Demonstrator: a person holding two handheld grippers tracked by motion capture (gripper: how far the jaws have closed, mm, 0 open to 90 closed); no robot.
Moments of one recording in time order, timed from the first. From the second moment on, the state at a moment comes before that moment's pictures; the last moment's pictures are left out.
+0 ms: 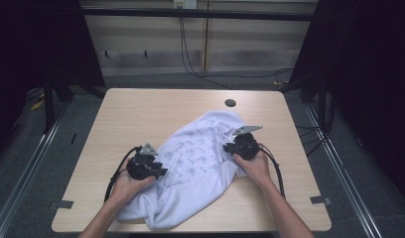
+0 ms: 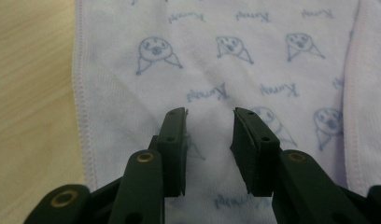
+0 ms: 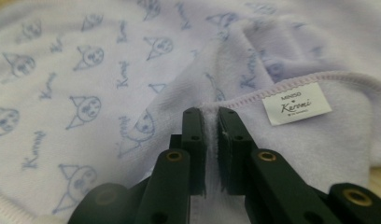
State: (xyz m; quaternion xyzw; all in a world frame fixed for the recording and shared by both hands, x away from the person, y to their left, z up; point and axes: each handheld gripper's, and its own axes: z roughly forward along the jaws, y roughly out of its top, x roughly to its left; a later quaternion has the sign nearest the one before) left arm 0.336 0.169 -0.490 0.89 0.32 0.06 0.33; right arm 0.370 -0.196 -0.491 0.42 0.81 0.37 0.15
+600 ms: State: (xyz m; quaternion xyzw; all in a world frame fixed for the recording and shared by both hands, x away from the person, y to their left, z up) left arm 0.305 0.196 -0.489 0.88 0.34 0.05 0.33; right arm 0.328 -0.355 -0.438 0.56 0.69 0.37 0.26
